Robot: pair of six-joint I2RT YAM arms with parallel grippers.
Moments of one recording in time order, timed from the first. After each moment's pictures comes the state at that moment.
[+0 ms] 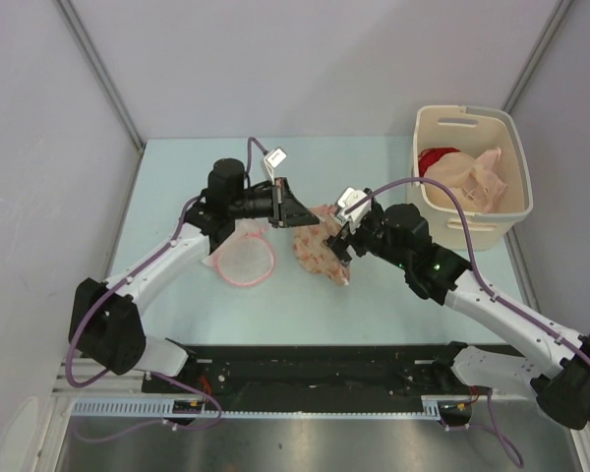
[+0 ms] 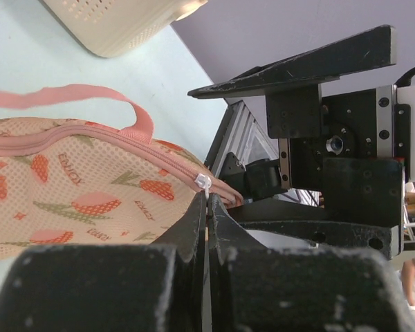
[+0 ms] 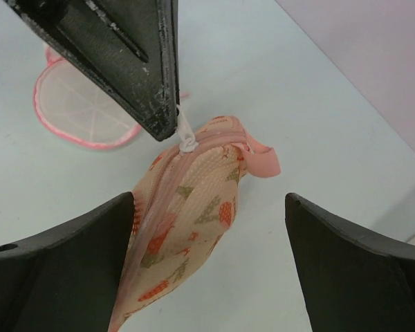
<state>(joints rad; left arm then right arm) -0.48 1.41 1.09 0.04 0.86 -0.67 0.76 1.06 0.91 -0.11 -0.07 -0.30</state>
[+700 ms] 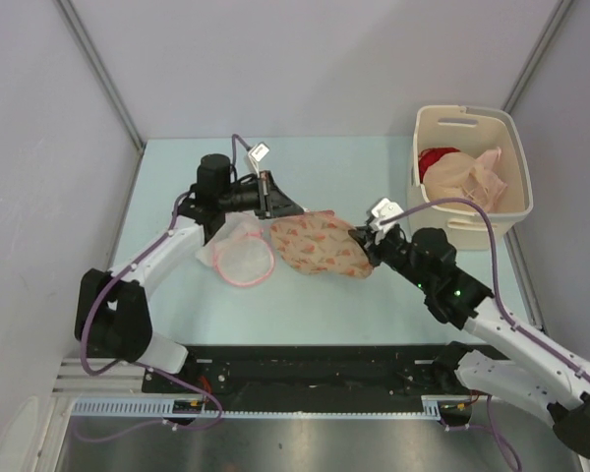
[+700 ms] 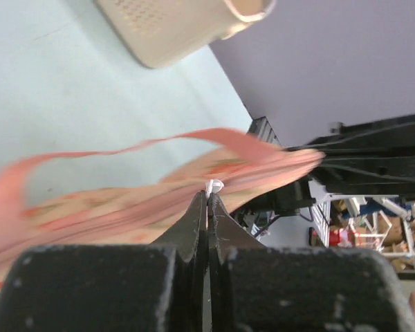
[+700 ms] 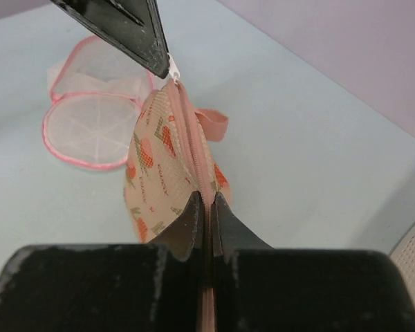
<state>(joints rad) -0.38 1.44 1.09 0.04 0.88 -0.64 0.76 0.91 0.76 0.00 0.01 -0.16</state>
